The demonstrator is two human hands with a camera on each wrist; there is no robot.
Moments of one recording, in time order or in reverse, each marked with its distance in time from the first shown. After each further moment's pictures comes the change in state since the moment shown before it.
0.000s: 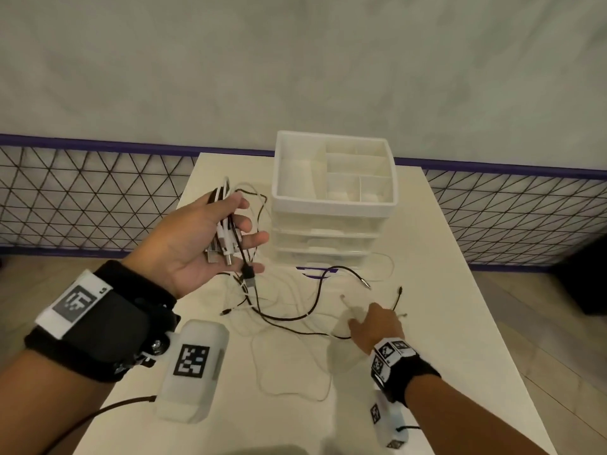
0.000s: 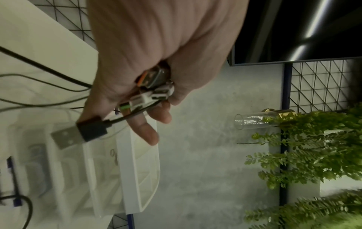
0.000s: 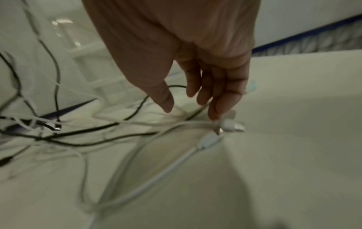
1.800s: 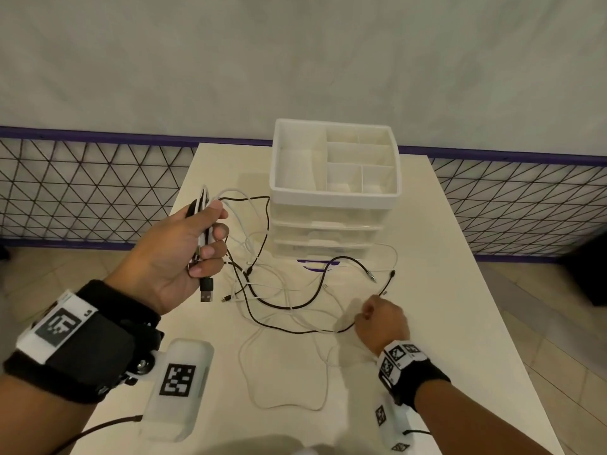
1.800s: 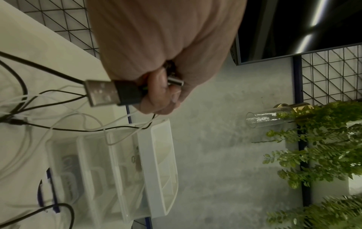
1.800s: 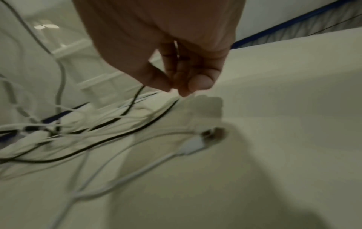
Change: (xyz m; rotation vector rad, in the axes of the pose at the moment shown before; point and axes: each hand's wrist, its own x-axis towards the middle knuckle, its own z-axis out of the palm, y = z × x) left_hand 0.009 -0.021 -0.022 -0.040 0.041 0.007; right_hand 0.013 0.021 0.019 0.203 0.163 -0.138
